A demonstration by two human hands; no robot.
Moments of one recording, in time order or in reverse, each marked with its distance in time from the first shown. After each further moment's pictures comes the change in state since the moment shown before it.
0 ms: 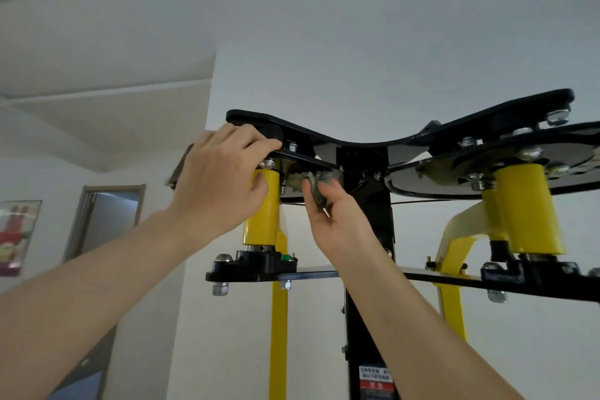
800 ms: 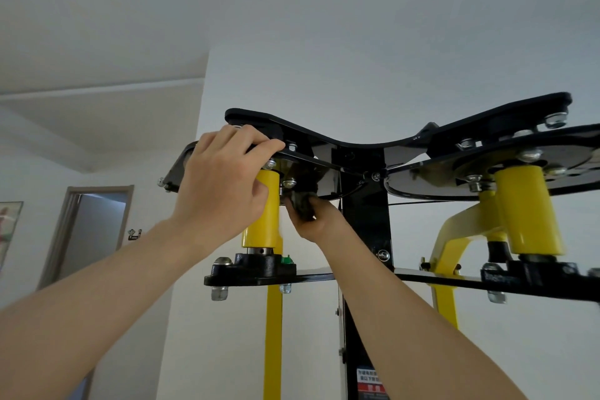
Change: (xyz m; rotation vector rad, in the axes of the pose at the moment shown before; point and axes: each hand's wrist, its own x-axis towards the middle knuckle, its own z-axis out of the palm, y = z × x) left_hand -0.006 -0.002 0.013 -0.001 0.092 -0.010; right_hand 0.092 0.017 -0.027 -0.047 0.142 0.239
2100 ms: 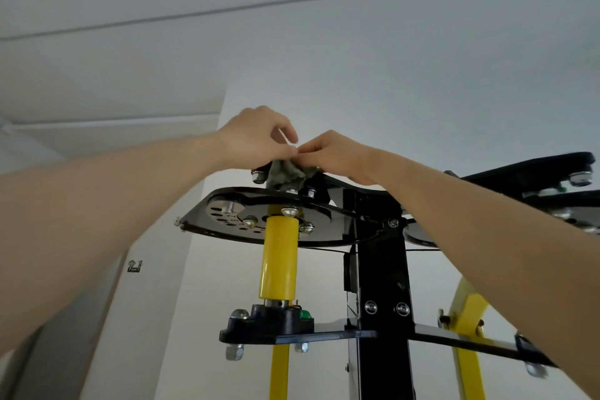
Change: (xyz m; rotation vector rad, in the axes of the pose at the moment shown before) left_hand 0.124 -0.051 -0.021 -0.365 -0.503 -0.269; right_hand -0.060 -0.075 0.153 -1.864 -0.431 -0.652
